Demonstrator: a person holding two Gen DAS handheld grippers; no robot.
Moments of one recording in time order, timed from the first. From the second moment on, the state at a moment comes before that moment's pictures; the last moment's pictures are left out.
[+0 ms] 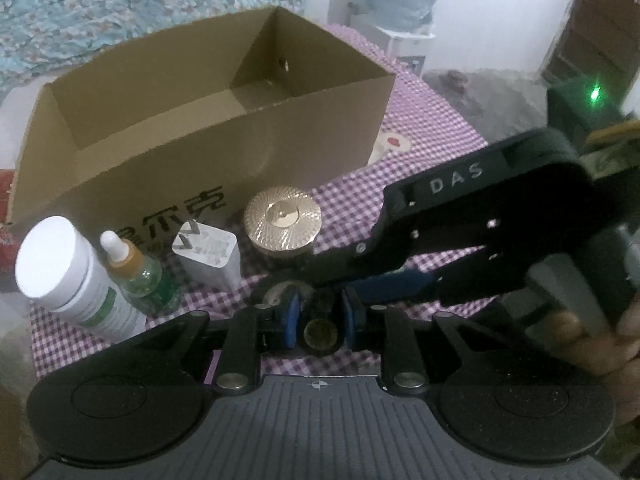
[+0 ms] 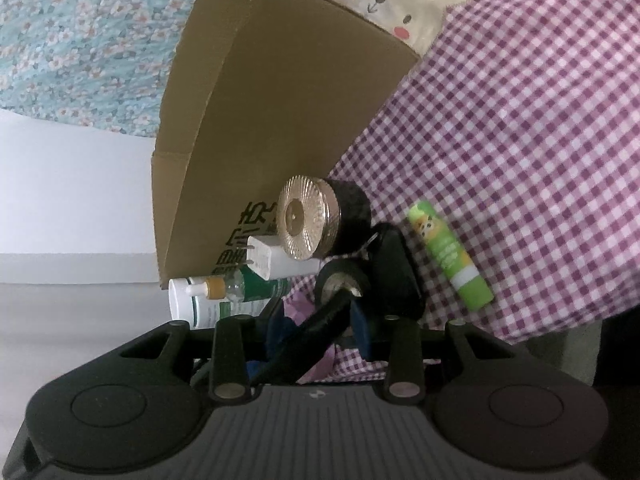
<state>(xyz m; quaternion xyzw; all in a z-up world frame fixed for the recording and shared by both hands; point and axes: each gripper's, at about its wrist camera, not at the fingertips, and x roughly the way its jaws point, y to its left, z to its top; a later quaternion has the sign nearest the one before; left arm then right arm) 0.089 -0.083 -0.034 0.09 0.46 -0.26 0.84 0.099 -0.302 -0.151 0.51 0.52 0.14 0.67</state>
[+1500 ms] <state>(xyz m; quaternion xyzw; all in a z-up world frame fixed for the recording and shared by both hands) 0.257 -0.001 0.009 0.03 0.47 -0.06 0.88 0.092 -0.341 -0.119 0.58 0.41 0.18 0.68</state>
